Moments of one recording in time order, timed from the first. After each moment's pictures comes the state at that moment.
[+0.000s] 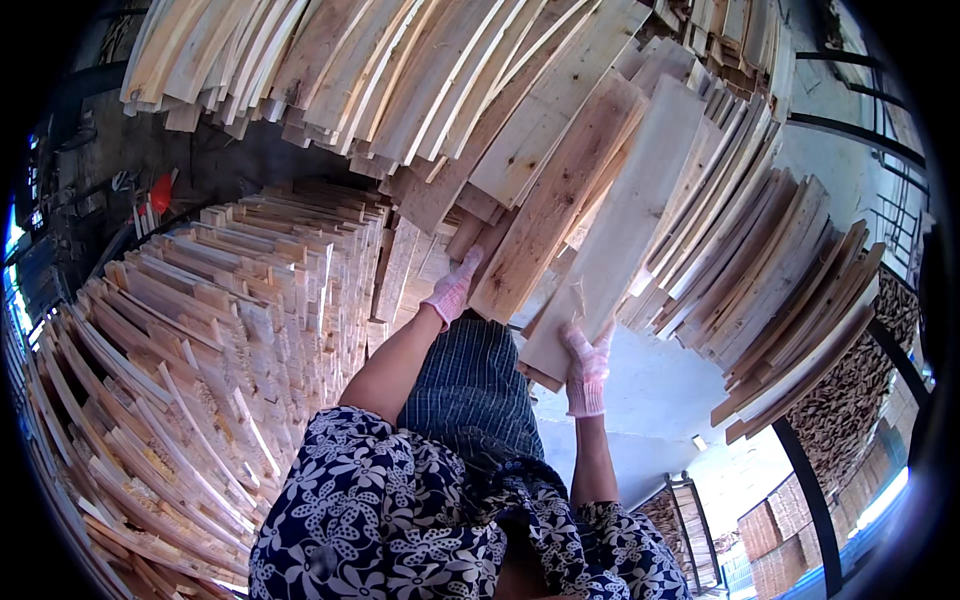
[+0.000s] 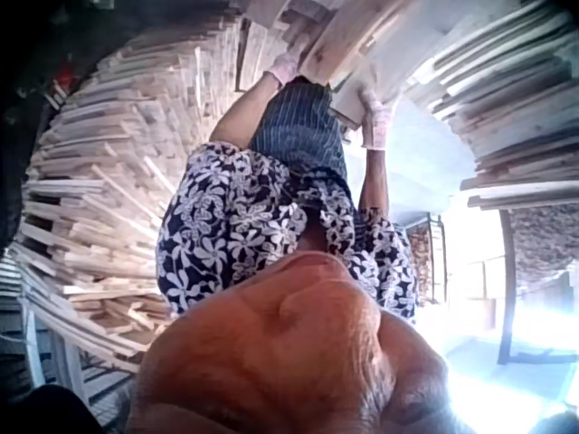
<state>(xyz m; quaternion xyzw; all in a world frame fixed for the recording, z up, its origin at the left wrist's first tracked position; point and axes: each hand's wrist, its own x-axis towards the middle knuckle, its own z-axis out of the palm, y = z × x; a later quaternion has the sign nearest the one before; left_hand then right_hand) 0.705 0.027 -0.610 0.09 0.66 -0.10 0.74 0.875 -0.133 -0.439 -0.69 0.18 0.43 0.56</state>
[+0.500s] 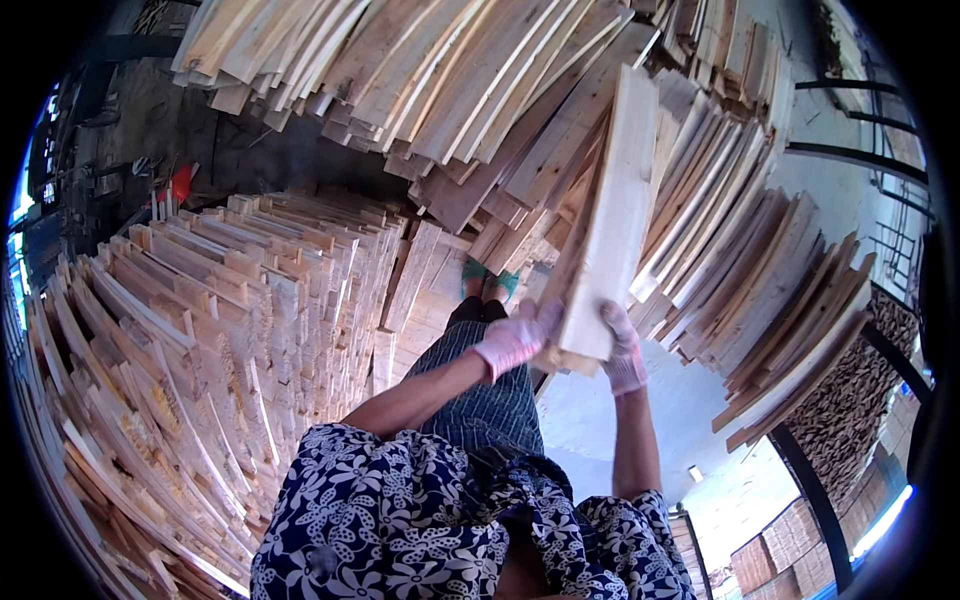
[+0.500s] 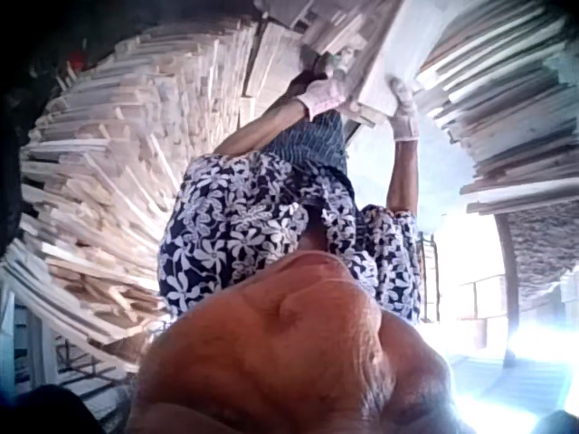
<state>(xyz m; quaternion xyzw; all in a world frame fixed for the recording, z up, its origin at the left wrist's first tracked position) 0.740 -0.009 -0.444 0.87 0.18 -0.26 0.37 0.919 -0.123 -0.413 -0.49 0.10 0.63 0.59</state>
